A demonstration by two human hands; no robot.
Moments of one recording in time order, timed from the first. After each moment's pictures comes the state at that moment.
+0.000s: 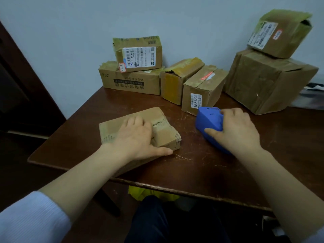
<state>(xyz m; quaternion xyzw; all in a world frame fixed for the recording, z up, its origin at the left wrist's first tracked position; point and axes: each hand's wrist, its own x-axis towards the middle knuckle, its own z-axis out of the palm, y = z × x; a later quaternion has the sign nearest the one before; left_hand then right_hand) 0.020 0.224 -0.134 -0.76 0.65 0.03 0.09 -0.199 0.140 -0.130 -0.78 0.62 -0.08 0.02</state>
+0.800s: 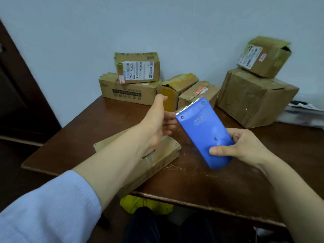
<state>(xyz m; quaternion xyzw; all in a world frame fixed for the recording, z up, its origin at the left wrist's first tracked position) -0.026 0.175 -0.095 -0.60 0.29 0.54 -0.51 -0.239 0.155 -0.110 -0.67 0.40 -0.29 0.55</state>
